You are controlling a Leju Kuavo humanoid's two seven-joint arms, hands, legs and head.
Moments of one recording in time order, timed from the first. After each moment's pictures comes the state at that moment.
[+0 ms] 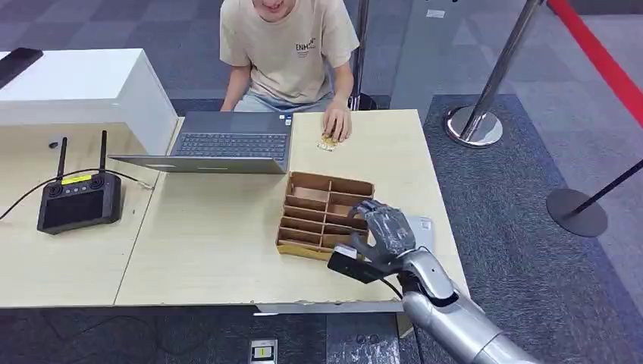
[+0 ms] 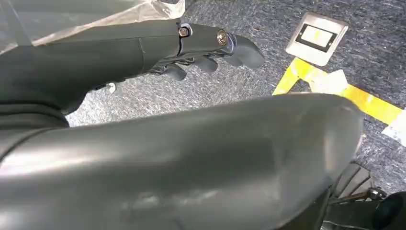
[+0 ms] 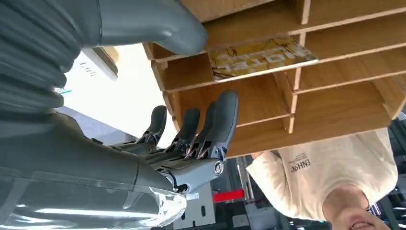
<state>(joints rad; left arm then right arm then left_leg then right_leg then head) -0.17 -0.01 -1.09 -0.24 -0.02 0.06 0.27 -0.41 -0.26 0.74 -1.19 0.83 -0.52 0.13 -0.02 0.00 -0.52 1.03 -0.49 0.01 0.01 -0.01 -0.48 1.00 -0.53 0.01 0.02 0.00</state>
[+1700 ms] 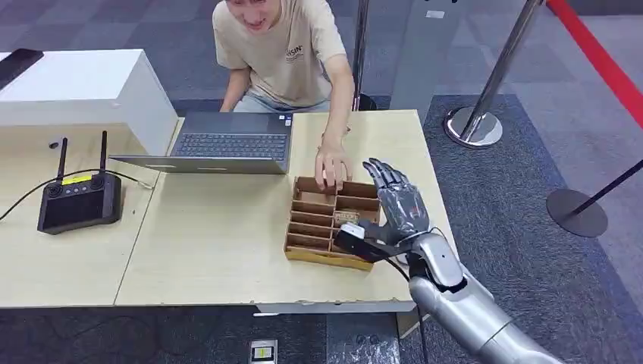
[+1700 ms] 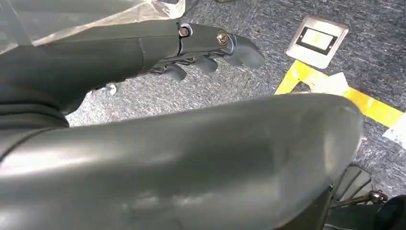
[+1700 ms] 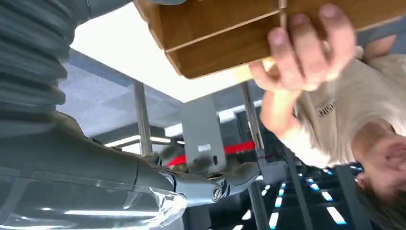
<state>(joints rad) -0.17 -0.01 -1.09 -0.24 -0.02 0.07 0.27 -0.45 -0.29 0.69 -1.29 0.95 -0.55 0.22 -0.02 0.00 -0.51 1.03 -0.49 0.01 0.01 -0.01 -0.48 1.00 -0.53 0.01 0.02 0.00</state>
